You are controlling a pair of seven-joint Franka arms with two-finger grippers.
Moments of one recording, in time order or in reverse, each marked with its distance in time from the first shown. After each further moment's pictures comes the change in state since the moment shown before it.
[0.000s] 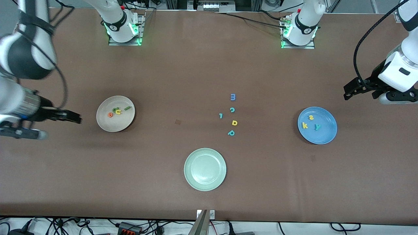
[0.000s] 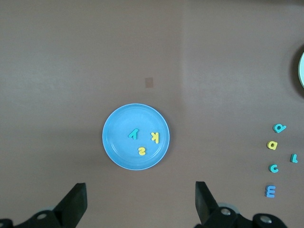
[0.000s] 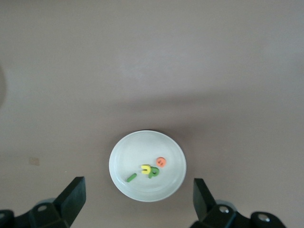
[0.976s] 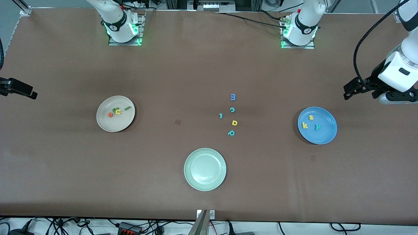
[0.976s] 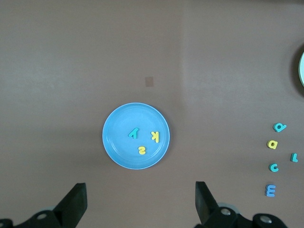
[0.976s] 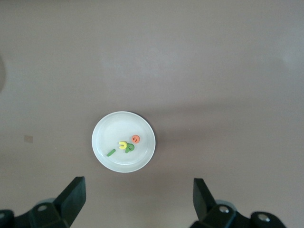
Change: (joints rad) left arm 0.000 0.000 0.000 0.000 0.000 -0.003 0.000; right arm -0.141 -0.107 0.099 0.060 -0.077 -0.175 -0.058
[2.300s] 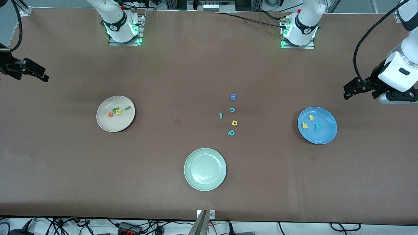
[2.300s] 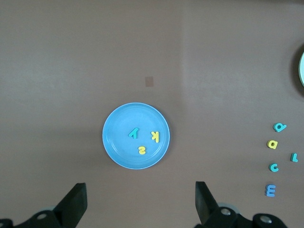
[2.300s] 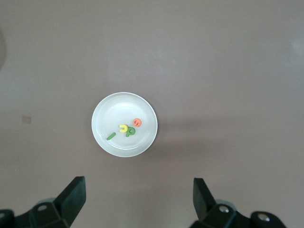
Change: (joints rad) left arm 0.000 0.000 0.000 0.000 0.000 0.000 0.000; right arm 0.000 -0.255 0.018 -0.345 -0.014 0.125 -0.020
